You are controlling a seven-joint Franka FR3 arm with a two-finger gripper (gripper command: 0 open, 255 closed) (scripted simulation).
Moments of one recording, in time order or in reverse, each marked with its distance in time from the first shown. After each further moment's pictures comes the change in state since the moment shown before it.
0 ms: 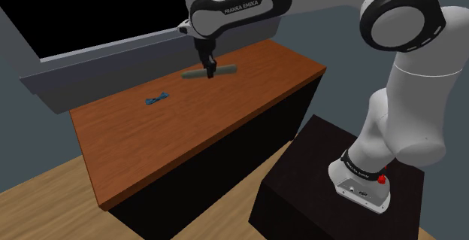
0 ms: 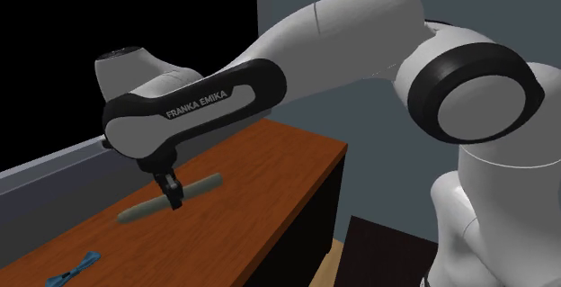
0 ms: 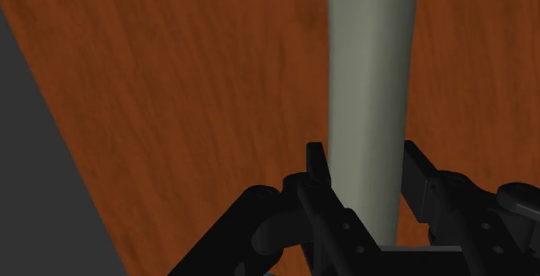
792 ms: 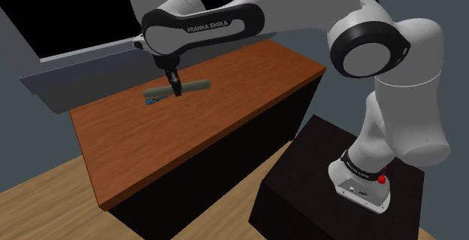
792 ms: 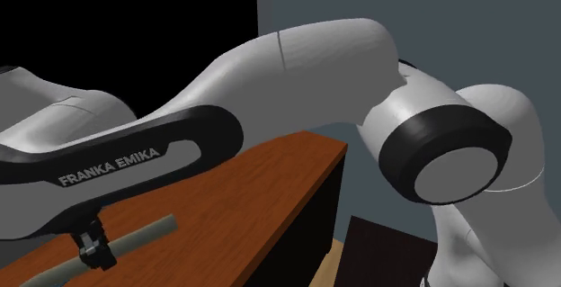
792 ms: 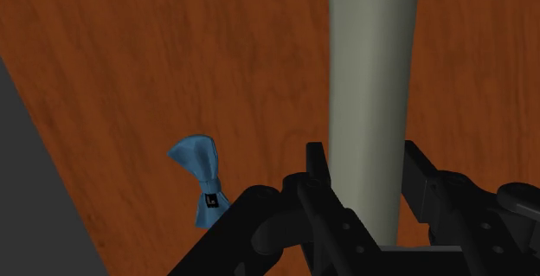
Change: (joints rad) arm 0.121 0.217 0.075 0.337 0.019 -0.135 0.207
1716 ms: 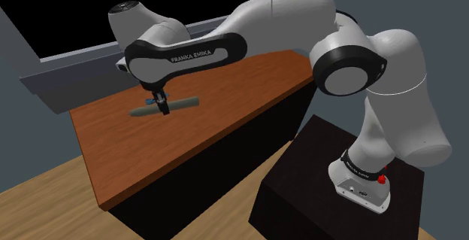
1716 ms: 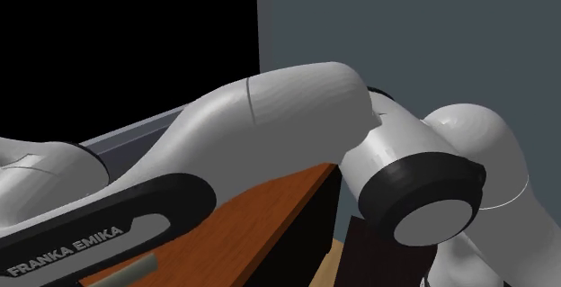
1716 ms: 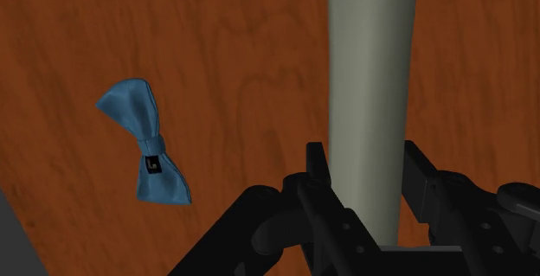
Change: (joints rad) arm 0.045 0.142 0.026 0.117 0.011 0.019 0.079
